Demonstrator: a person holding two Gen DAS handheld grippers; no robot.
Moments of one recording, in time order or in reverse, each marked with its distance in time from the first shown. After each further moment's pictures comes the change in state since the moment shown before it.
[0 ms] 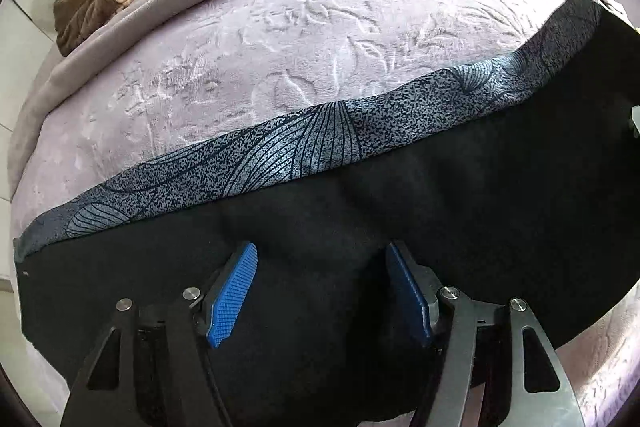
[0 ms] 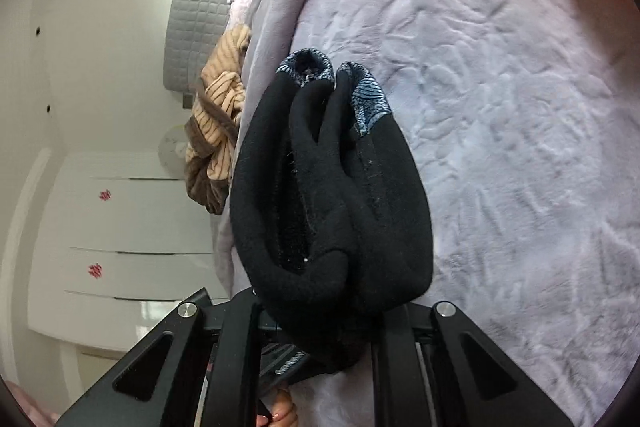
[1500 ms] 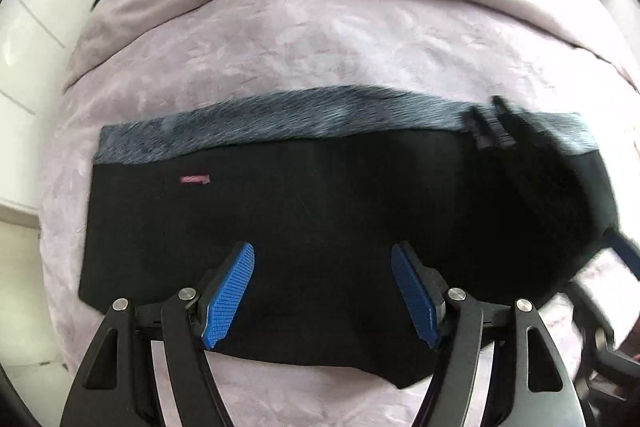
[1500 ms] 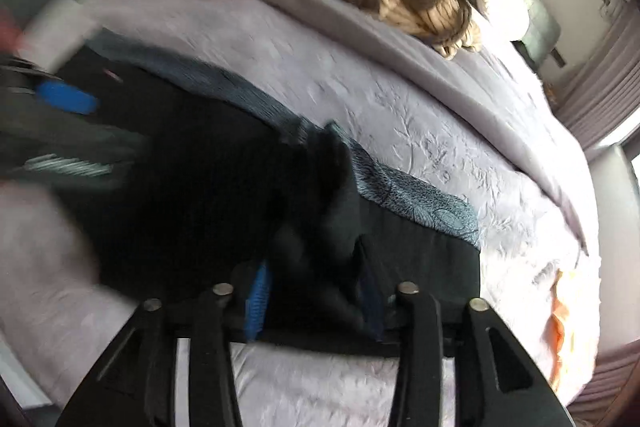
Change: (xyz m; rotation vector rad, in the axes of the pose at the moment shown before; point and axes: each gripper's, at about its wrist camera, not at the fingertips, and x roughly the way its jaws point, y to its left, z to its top) left arm -0.036 0.382 -0.113 -0.204 0.049 -0.070; right arm 0.248 0.252 -0.322 -1.272 0.166 -0.875
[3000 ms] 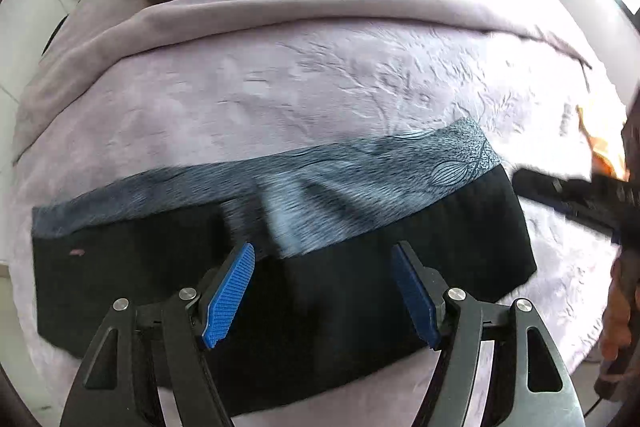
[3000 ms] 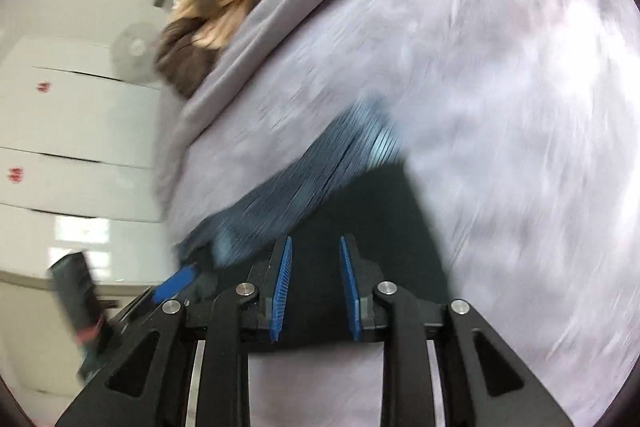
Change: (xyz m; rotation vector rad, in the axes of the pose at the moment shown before) left arm -0.018 -0.156 0.025 0.141 -0.054 -0.077; right arm 0.065 -0.250 -0.079 0.924 0.080 0.658
